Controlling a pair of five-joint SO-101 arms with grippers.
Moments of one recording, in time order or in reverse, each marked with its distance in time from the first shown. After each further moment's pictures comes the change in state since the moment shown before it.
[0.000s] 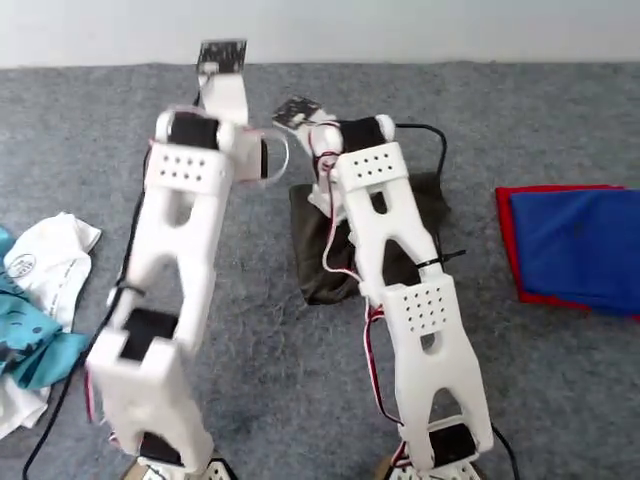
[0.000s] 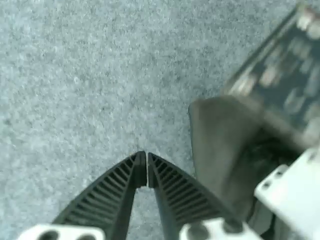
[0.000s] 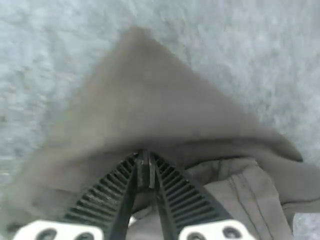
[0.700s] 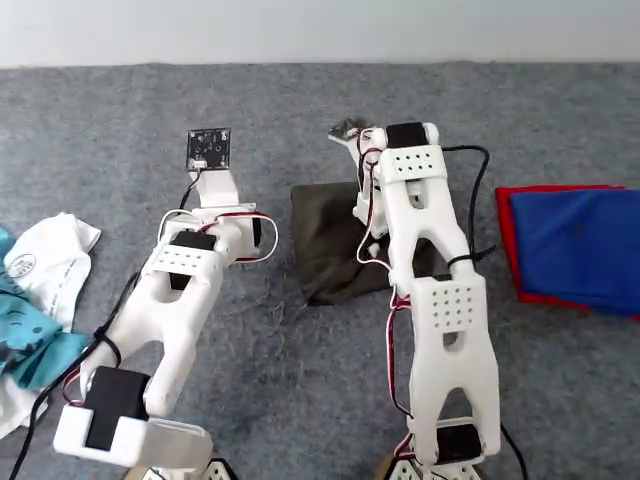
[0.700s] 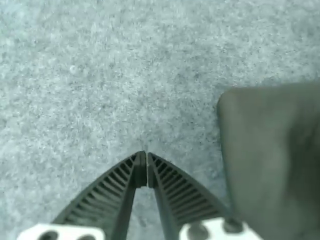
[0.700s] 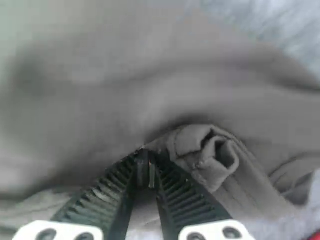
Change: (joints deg) left arm -1.3 -18.0 54.5 -51.6 0.6; right arm 8.1 -6.2 18.5 0.0 0.0
